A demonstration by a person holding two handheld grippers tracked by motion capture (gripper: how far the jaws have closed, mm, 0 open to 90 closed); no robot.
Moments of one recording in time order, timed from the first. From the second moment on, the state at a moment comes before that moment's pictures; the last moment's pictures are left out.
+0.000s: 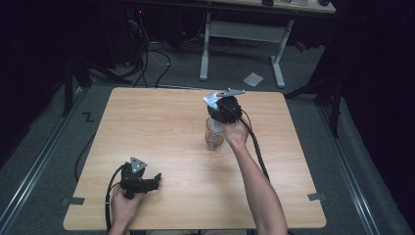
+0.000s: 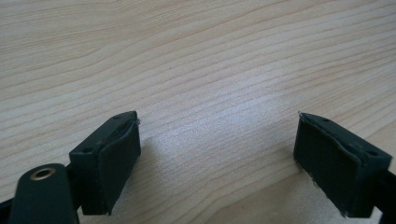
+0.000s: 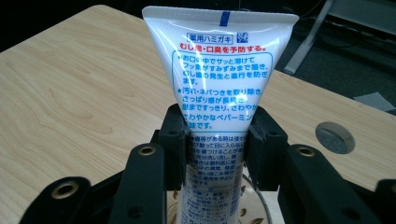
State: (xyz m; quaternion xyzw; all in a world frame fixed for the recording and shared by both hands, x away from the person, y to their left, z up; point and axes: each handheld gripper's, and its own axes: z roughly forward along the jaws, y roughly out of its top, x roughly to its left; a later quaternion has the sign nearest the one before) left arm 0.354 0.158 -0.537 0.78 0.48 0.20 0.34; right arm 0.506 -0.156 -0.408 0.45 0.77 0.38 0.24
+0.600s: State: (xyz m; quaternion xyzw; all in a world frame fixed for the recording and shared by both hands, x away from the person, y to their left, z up) left arm 0.354 0.159 -0.537 0.78 0.49 0.20 0.34; right arm 0.500 -0.157 -0.415 0.45 0.78 0.38 0.23
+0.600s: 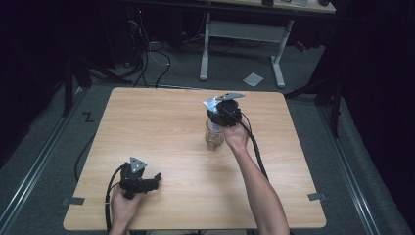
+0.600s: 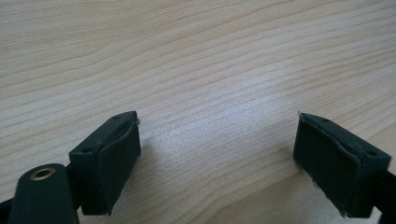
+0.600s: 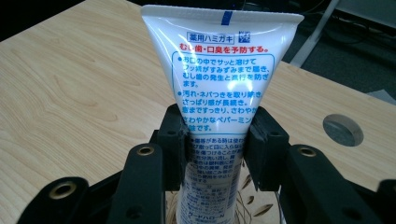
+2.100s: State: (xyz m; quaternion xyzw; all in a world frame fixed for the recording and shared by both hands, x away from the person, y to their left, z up) left arm 0.354 0.159 -0.537 0.78 0.49 0.20 0.34; right arm 0.490 -0.171 -0.444 0.44 0.79 0.37 0.21
